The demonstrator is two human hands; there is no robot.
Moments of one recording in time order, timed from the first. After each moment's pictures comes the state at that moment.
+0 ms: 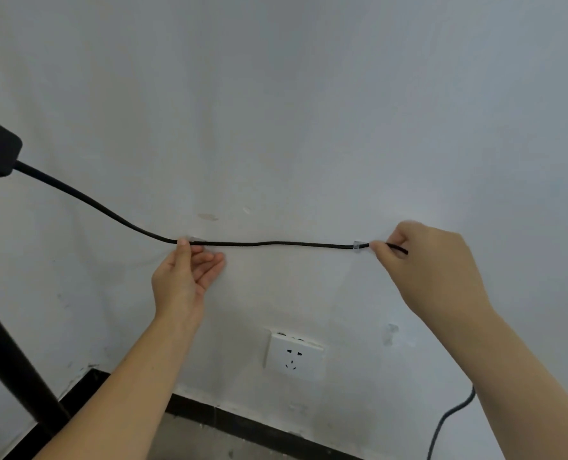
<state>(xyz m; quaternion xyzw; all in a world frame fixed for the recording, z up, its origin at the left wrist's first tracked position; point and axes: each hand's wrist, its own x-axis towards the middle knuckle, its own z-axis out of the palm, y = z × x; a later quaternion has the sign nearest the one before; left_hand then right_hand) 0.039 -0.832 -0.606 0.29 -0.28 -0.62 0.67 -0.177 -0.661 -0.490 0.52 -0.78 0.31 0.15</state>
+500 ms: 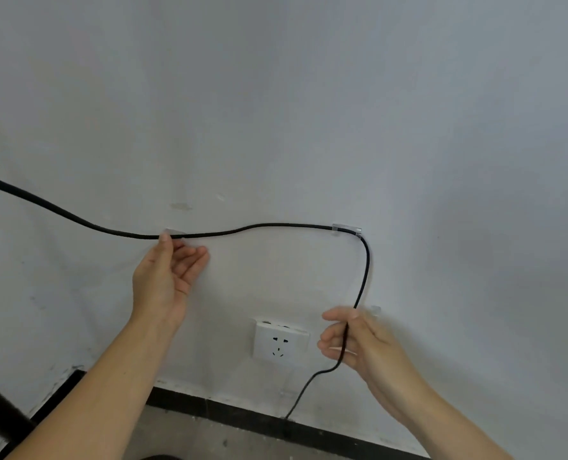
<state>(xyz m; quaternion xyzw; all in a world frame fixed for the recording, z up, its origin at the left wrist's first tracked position) 0.040 -0.828 -0.614 0.25 -0.30 -0.65 0.65 -0.170 -0.630 -0.617 0.36 -0.59 0.58 -0.43</state>
